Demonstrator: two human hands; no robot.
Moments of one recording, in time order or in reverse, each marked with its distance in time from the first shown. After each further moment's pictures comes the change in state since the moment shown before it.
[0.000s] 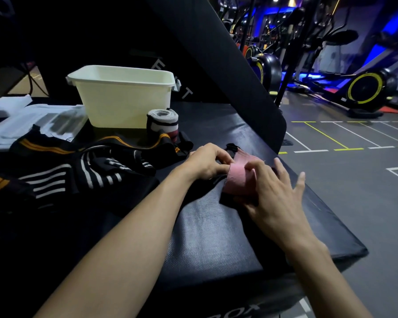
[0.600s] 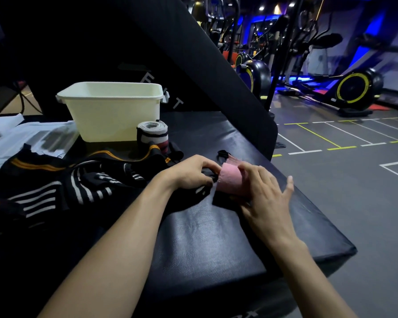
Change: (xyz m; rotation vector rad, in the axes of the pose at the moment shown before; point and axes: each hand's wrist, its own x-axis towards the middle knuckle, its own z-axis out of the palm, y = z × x) left_hand -0.010 0.003 -0.017 -0.037 -0.209 0.127; right_hand 0.004 0.015 0.015 0.115 0.172 0.017
